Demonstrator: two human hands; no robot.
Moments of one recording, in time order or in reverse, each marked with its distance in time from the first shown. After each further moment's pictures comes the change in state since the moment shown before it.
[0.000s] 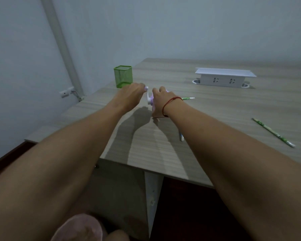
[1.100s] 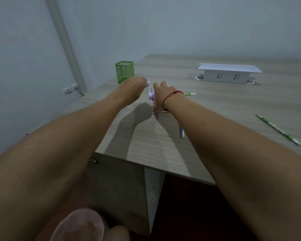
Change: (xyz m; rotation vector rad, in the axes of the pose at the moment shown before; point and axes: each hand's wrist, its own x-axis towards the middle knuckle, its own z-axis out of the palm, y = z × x) left_hand 0.003 -0.002 0.000 -0.050 0.029 0.025; right_hand 0.003 -0.001 -0.003 0.020 -0.006 0.008
